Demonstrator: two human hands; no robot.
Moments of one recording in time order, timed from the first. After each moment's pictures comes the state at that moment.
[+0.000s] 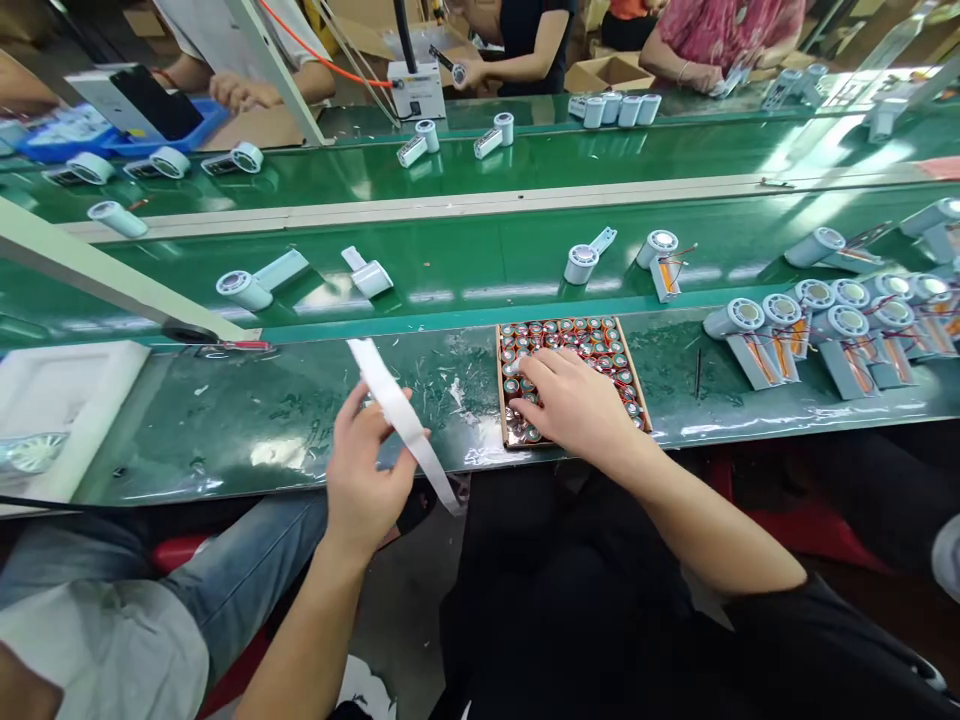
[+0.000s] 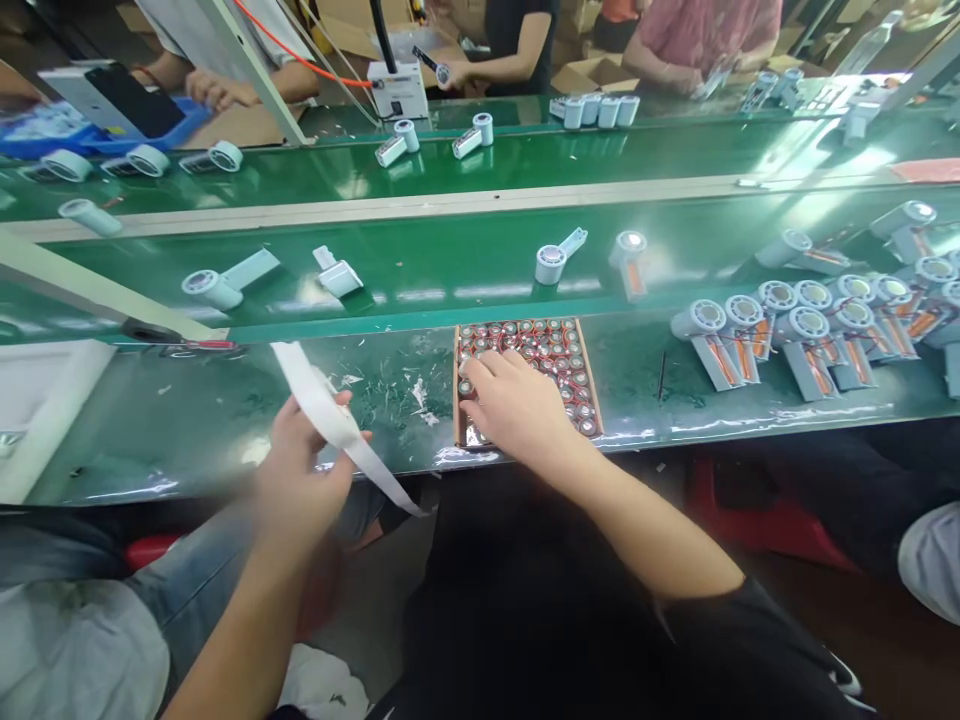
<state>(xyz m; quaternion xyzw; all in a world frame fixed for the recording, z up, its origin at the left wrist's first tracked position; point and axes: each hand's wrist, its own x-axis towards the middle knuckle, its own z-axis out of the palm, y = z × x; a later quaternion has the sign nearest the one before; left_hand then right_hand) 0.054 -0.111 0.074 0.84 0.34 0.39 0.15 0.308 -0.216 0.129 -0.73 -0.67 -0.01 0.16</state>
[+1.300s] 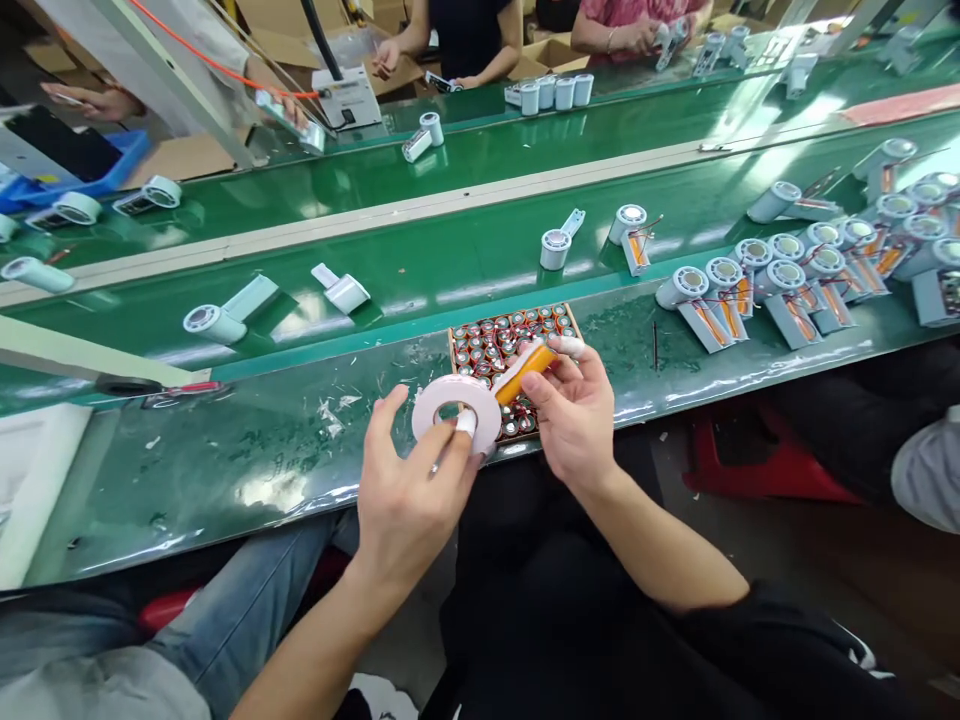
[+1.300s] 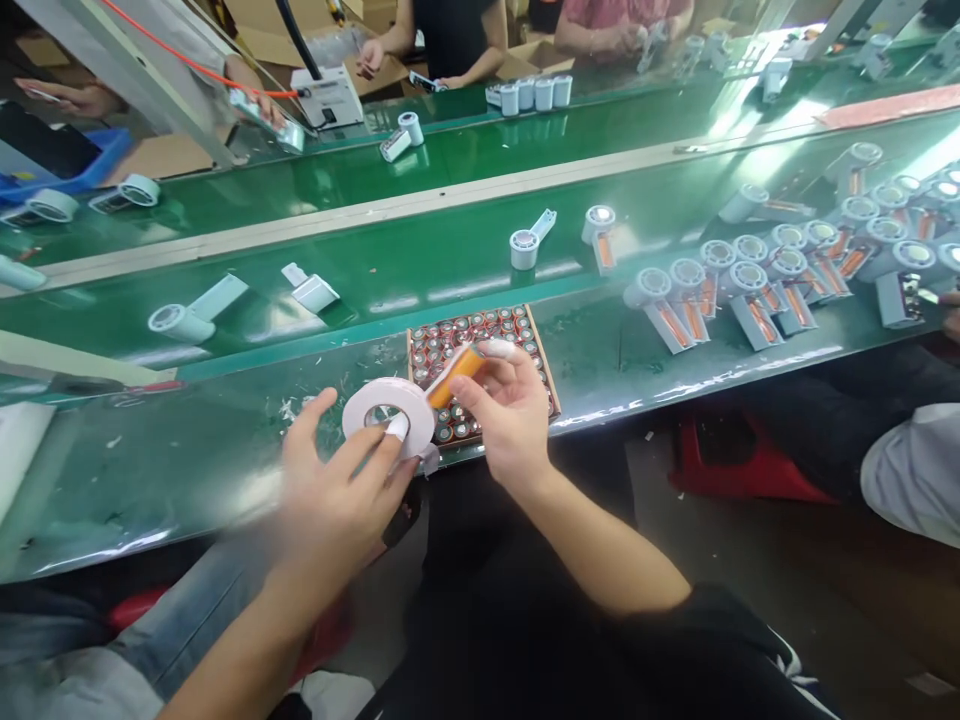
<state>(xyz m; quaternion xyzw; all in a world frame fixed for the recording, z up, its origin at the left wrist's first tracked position) 0.122 -0.155 0.118 0.94 0.14 0.31 0.00 0.295 -0.234 0.104 -0.49 -0.27 0.22 0.80</state>
